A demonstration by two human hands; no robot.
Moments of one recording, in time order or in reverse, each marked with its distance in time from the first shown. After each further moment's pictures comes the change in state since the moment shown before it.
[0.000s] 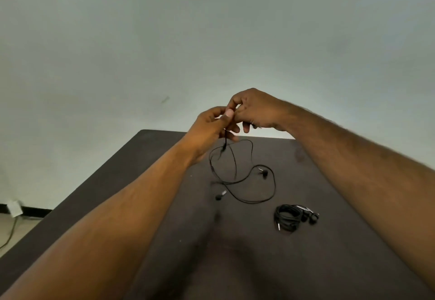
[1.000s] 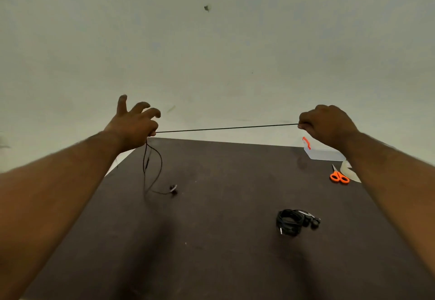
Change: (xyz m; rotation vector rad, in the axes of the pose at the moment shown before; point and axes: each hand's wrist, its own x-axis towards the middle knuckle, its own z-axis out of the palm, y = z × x) left_hand -0.021 0.016 -0.169 2.048 -0.041 0.063; right_hand -0.040 0.134 -0.072 -0.927 0.405 -0.041
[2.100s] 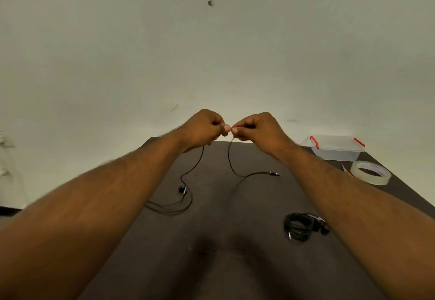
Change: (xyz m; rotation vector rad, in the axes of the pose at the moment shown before) left_hand 0.043 0.112 -0.061 -1.386 -0.047 -0.050; right_hand 0.026 -0.152 0.010 1.174 -0.077 0.107
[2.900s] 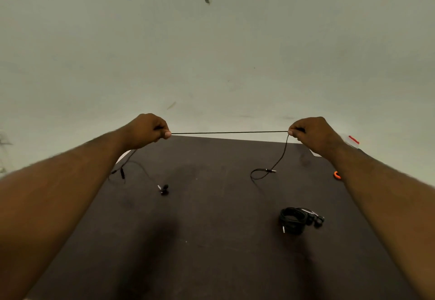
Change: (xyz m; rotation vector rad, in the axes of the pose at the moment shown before) left_hand -0.028 -0.084 -0.080 0.386 0.027 -0.076; right_hand -0.023 0.076 -0.105 -0.651 0.123 0.043
